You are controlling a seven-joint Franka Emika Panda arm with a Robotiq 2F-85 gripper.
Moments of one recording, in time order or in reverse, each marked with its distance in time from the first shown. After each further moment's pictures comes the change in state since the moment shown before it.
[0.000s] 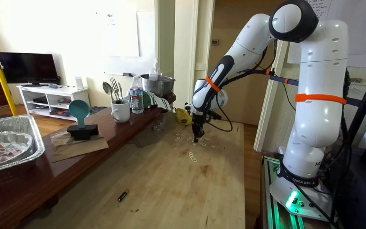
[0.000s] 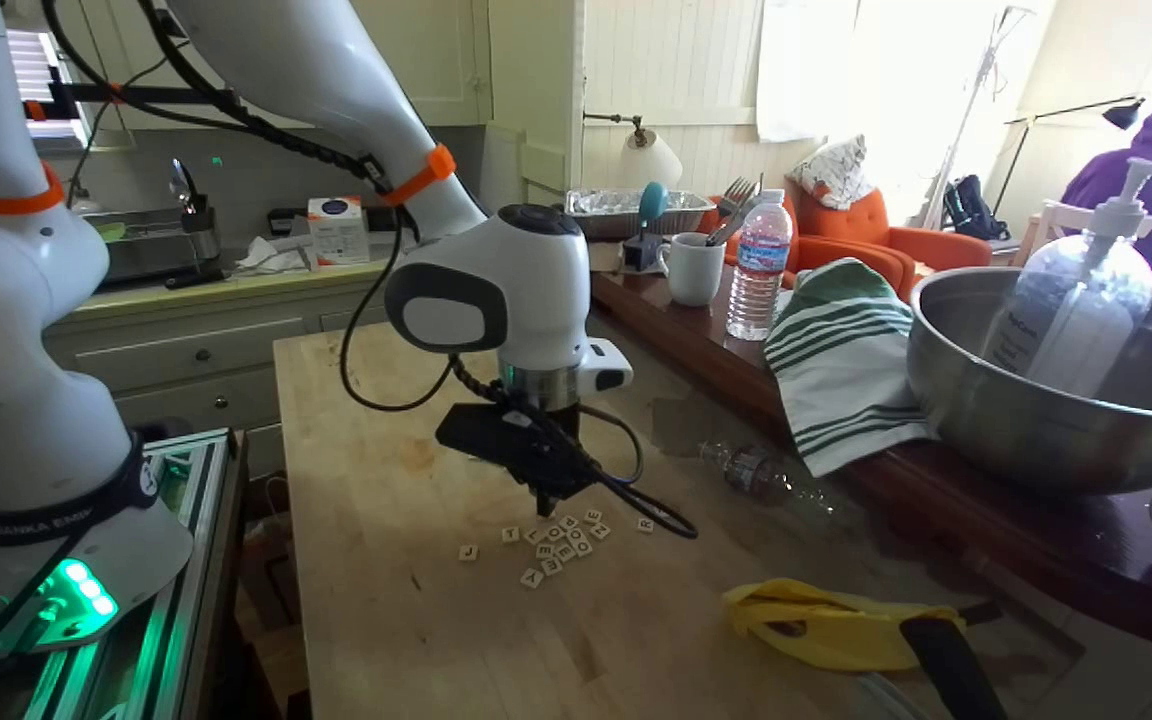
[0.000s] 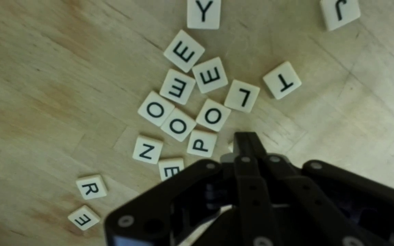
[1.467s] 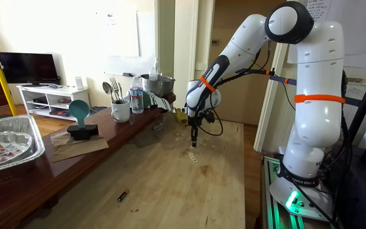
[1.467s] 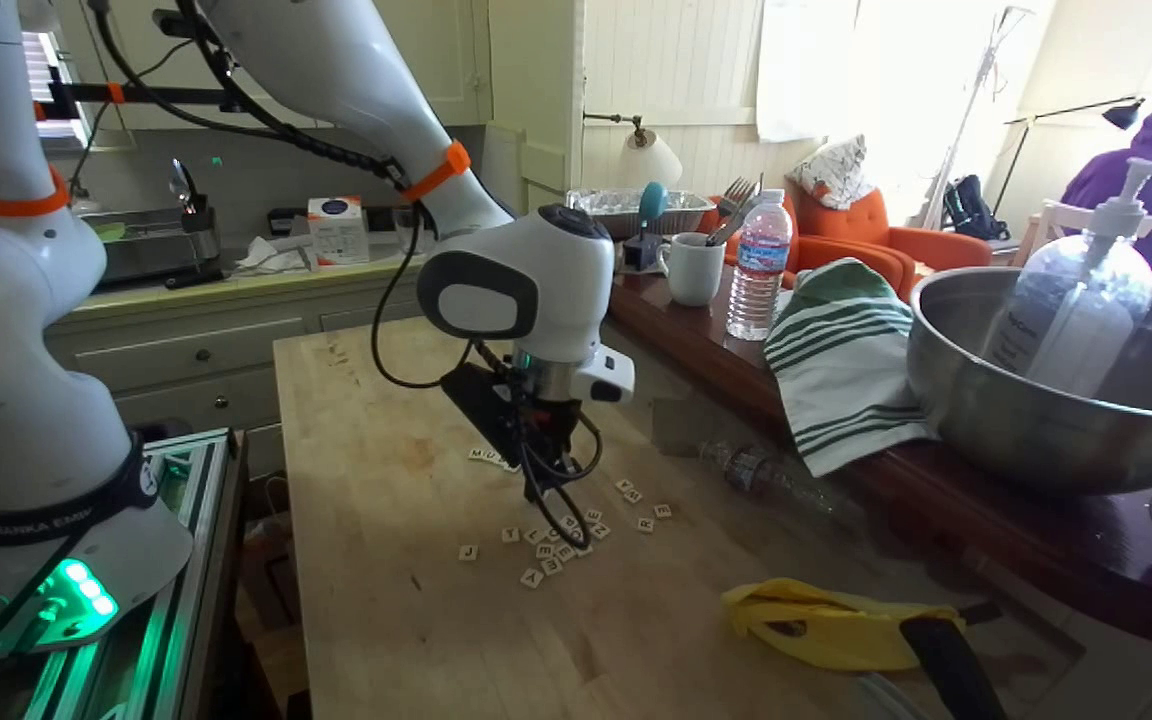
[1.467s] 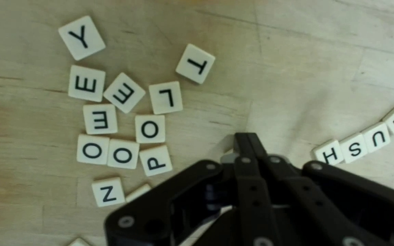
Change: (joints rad) arm 0.029 0.041 0.026 0.080 -0.021 -0.168 0.534
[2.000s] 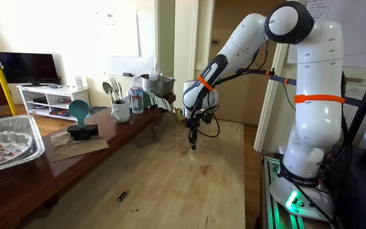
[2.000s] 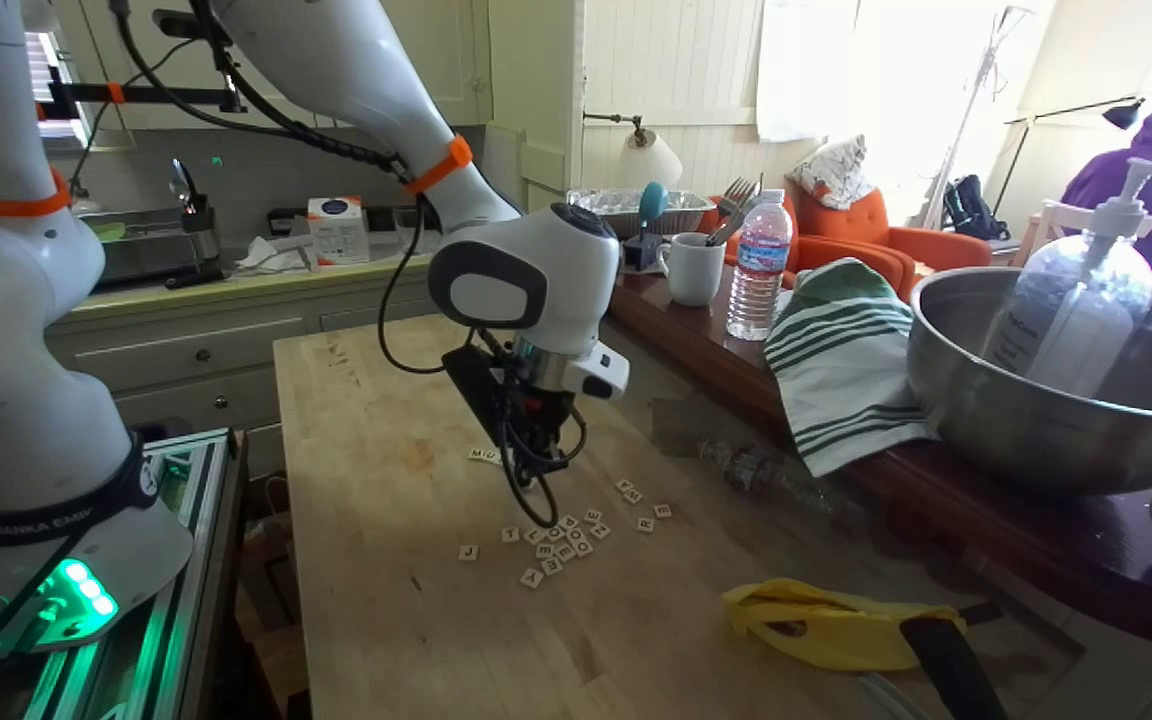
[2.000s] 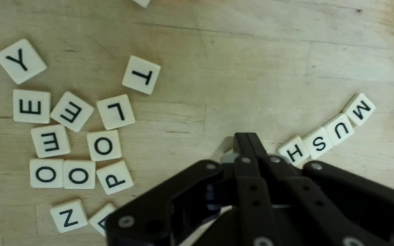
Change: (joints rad) arm 0.015 0.007 0.026 0.027 0.000 -0.094 0.146
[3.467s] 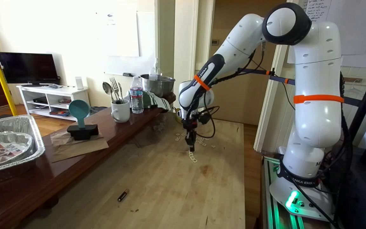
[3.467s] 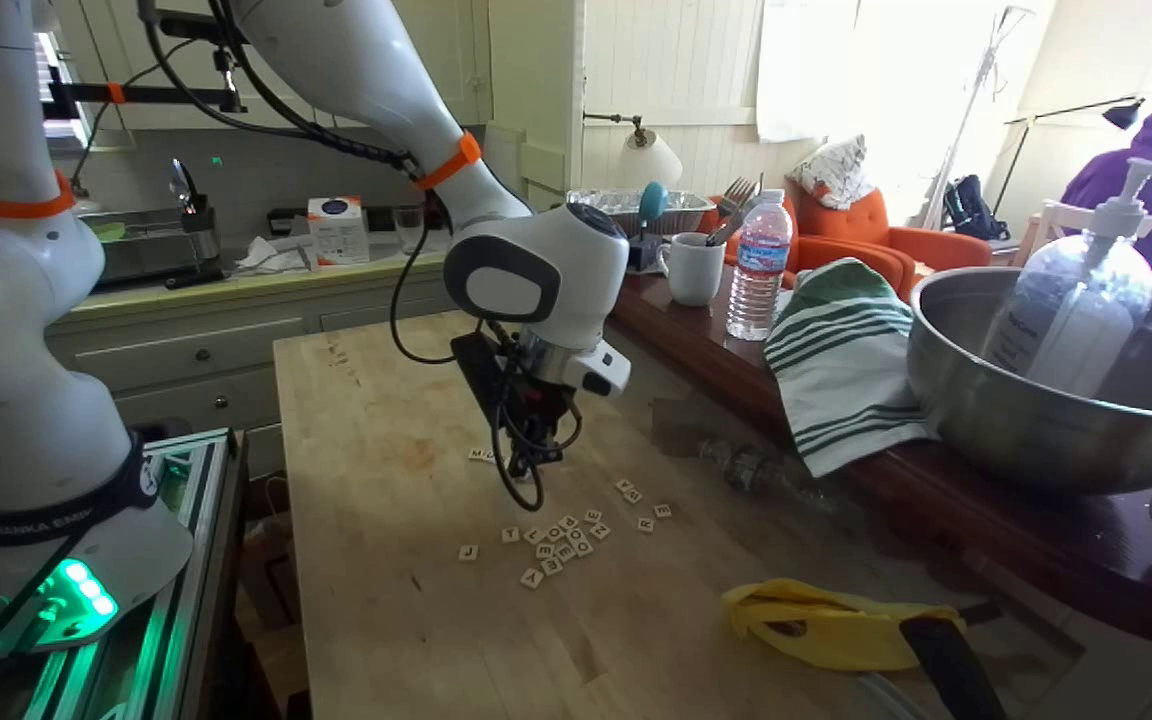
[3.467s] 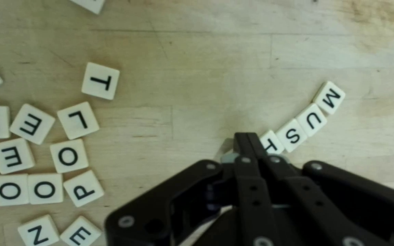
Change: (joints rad) arm 0.003 0.026 0.028 0.047 0.007 -0.078 0.107
